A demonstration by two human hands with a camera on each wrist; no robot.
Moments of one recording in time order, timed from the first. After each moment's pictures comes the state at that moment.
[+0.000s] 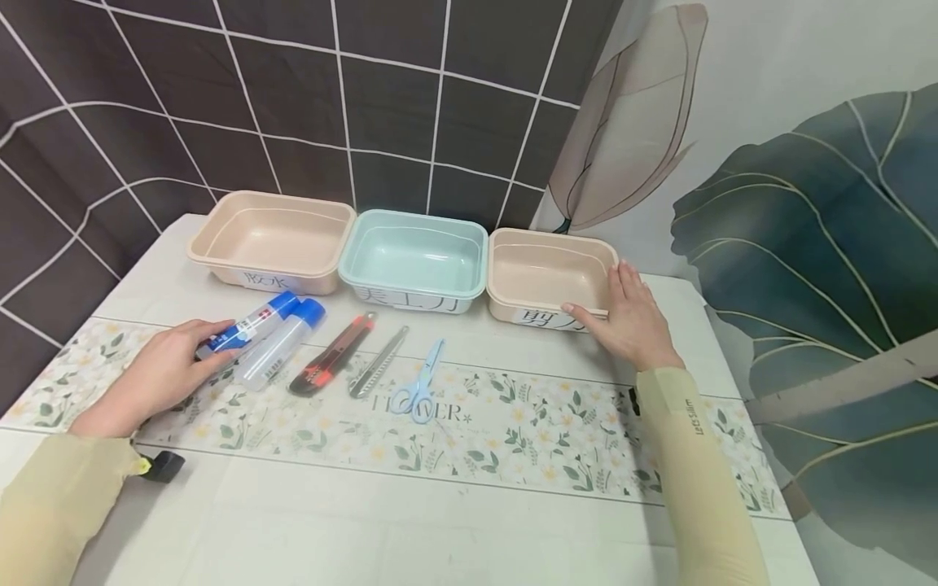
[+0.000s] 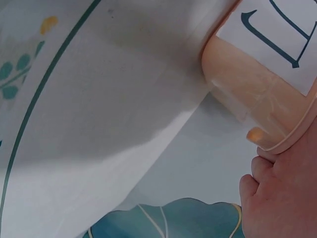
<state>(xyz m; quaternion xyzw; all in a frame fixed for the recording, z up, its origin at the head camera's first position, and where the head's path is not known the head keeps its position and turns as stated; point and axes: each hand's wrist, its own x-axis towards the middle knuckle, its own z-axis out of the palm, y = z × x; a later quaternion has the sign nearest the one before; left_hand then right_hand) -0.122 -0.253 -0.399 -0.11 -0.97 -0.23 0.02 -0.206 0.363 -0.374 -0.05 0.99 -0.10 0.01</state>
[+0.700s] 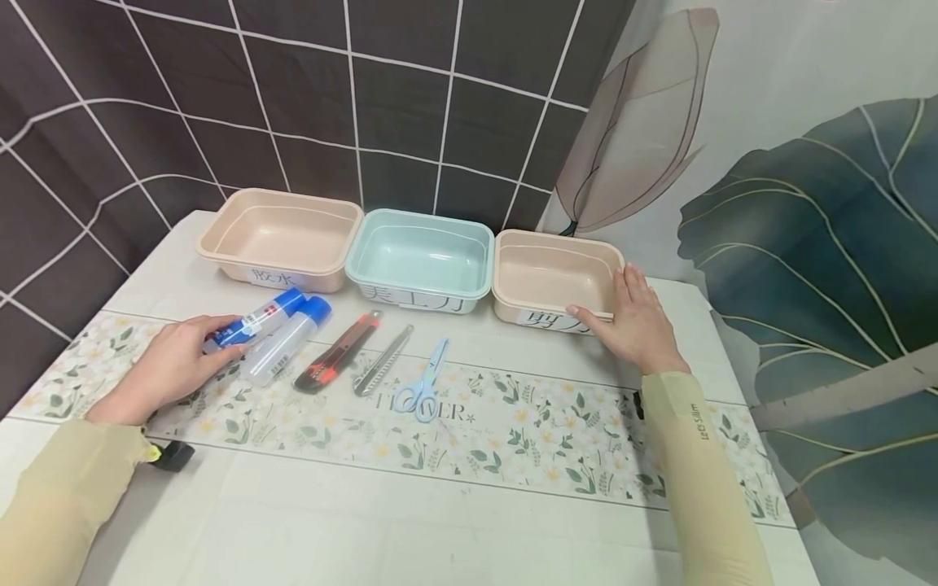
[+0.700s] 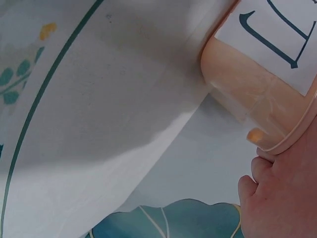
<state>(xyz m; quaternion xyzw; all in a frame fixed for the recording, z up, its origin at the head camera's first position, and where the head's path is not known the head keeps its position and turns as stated) -0.125 -0.254 -0.401 -0.08 -0.97 -0.25 0.00 -0.206 0.363 -0.374 -0.06 0.99 -0.10 0.01</state>
